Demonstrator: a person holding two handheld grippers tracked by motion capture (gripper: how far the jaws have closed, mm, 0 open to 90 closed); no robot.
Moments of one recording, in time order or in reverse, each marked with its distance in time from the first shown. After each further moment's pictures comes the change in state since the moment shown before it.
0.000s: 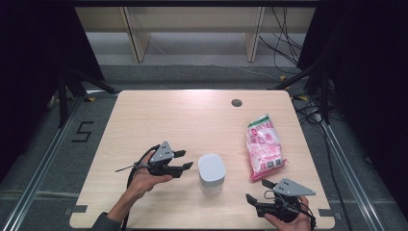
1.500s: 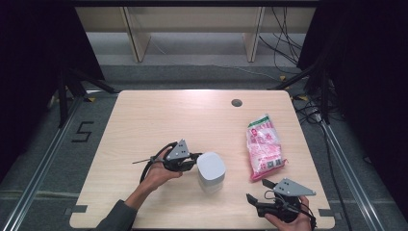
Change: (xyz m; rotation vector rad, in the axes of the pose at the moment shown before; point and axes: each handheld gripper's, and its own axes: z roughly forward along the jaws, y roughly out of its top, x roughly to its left) left arm -0.003 0.006 0.037 0.013 -0.043 0.114; right arm -0.003 0.000 0.001 -0.025 -0.009 -0.033
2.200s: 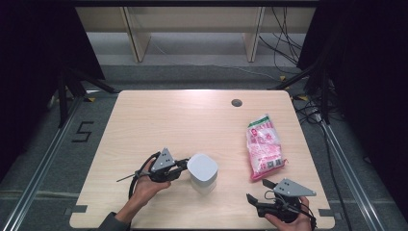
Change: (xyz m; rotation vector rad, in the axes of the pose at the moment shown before) left arm -0.019 -0.023 -0.040 -0.024 0.120 -0.123; right arm 0.000 0.000 -0.001 0.005 -0.002 -0.005
